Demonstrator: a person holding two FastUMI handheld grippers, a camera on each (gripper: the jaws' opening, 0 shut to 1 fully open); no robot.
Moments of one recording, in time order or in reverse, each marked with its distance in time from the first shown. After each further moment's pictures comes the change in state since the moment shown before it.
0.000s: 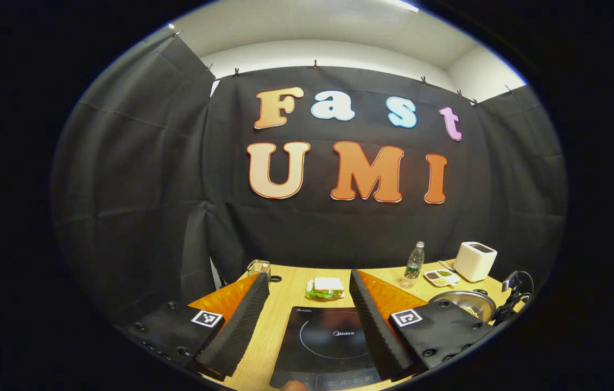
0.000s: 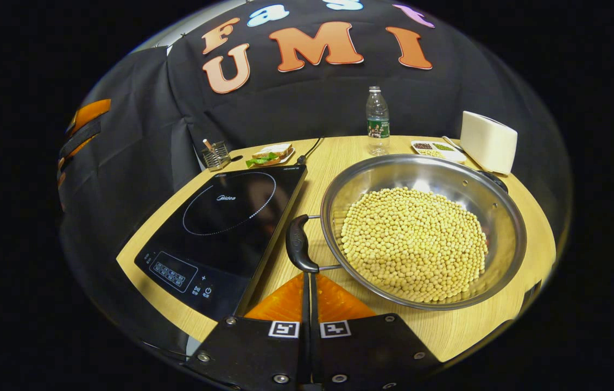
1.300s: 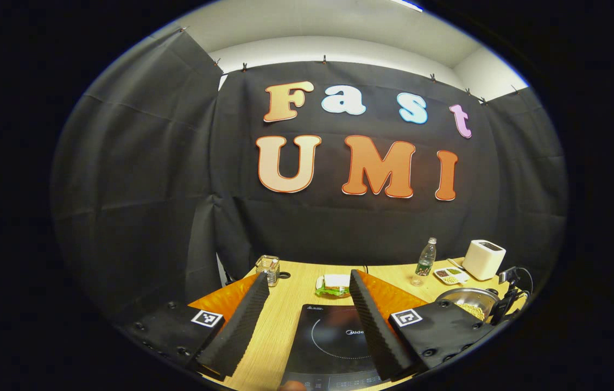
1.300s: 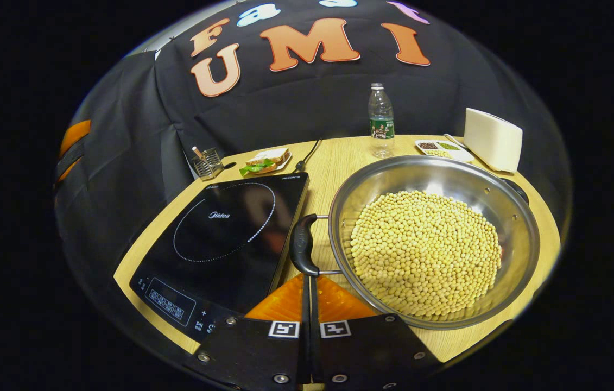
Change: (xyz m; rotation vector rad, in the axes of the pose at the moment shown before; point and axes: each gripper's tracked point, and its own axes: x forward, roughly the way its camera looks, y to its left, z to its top) left arm 0.014 0.027 -0.014 -0.016 0.023 0.032; right arm 0.042 0.014 0.026 0.043 -0.005 -0.024
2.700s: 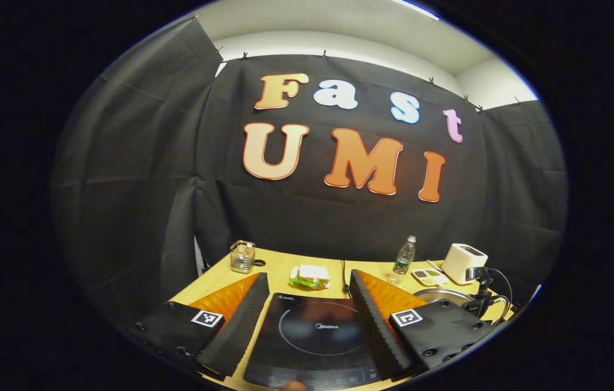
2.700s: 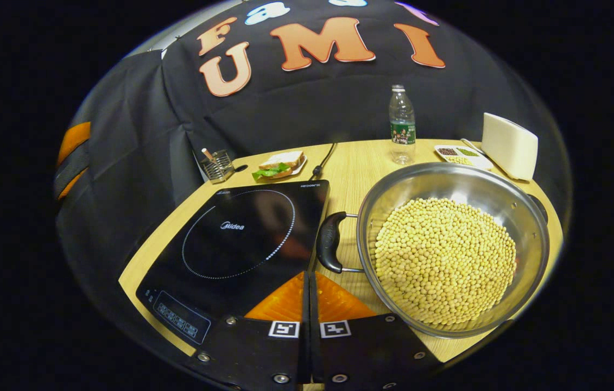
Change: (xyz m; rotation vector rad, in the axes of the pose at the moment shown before) left arm -0.001 -0.057 -0.037 -0.086 0.048 -0.103; right arm 0.004 0.028 0.021 -0.031 -0.028 0.068
